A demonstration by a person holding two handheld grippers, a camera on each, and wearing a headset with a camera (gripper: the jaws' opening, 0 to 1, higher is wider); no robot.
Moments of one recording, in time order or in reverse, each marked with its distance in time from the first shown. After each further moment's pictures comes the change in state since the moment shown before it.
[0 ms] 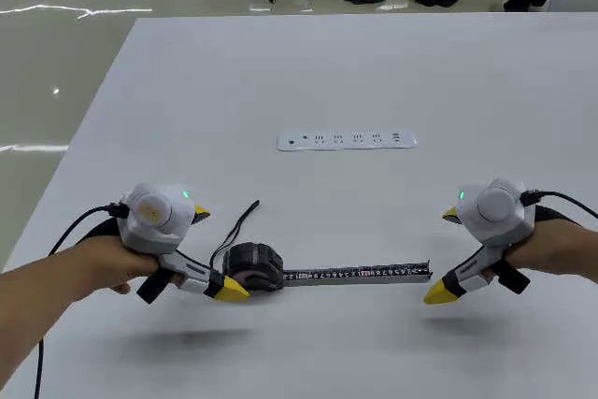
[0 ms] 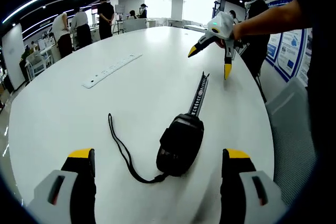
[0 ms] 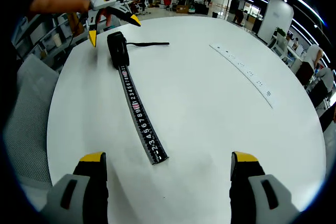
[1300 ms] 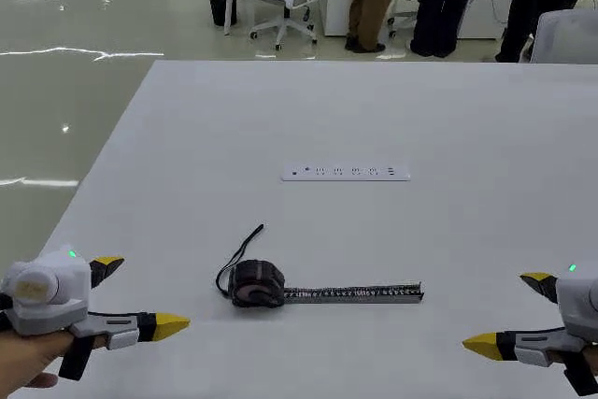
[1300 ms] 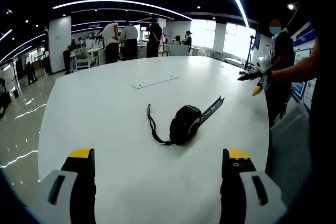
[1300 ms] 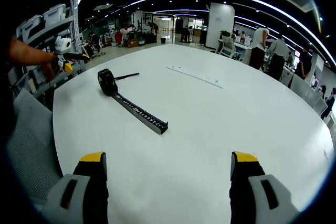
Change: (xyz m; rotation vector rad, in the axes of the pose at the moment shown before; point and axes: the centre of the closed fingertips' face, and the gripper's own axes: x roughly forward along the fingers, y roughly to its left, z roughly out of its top) left arm -0.127 -0.013 -0.045 -0.199 -0.183 0.273; right arm -0.109 0.044 -0.049 0.307 -0.265 -0.287
